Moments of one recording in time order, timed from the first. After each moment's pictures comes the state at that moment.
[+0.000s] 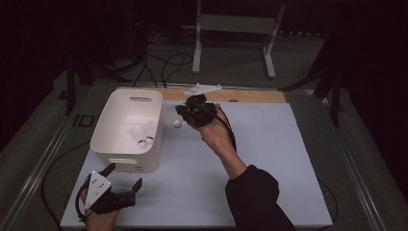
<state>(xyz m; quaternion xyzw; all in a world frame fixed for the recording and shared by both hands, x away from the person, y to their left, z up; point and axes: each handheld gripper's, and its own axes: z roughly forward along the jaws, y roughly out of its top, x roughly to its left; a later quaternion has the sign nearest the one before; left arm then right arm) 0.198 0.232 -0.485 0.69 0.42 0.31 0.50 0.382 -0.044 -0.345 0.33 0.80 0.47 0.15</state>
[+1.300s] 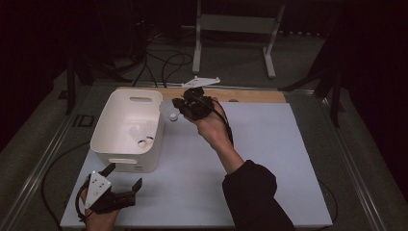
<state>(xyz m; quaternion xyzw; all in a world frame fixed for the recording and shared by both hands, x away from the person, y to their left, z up) 0.198 0.232 -0.485 0.69 0.42 0.31 0.50 0.393 -0.037 -0.332 0.33 0.80 0.49 0.15</state>
